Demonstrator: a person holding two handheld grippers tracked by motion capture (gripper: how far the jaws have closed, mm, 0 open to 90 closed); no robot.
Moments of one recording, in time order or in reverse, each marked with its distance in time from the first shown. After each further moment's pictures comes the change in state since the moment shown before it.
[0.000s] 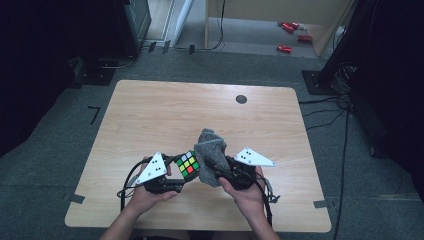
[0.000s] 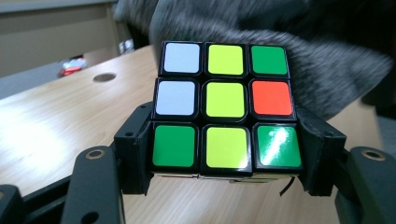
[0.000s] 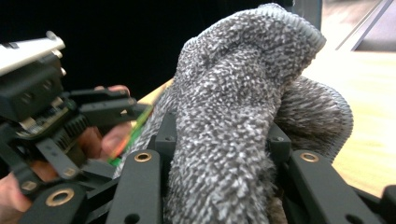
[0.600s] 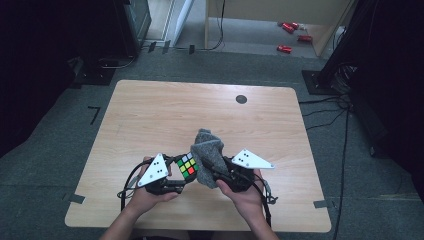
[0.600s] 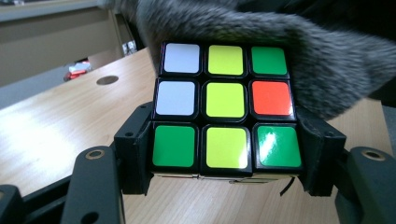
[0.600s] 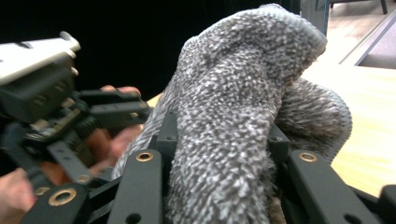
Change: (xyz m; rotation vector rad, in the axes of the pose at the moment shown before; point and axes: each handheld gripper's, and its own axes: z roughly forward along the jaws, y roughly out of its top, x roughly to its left) left arm -0.005 0.002 0.001 0.022 0.025 0.056; right arm 0.009 0.002 0.000 -0.028 0.017 -0.056
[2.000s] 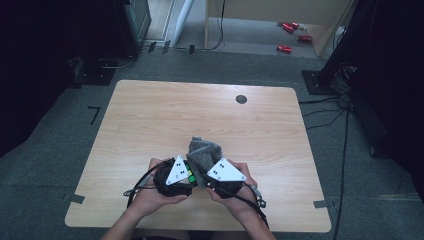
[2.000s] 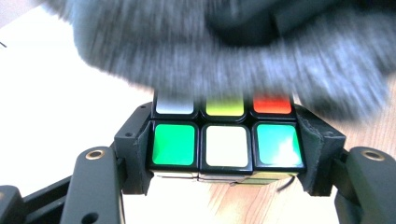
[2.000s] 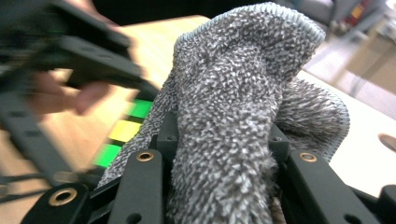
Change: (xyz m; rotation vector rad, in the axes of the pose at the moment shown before) left arm -0.016 0.010 0.027 0.375 0.066 0.078; right arm 0.026 -0.013 0.019 0.167 -0.206 -0.394
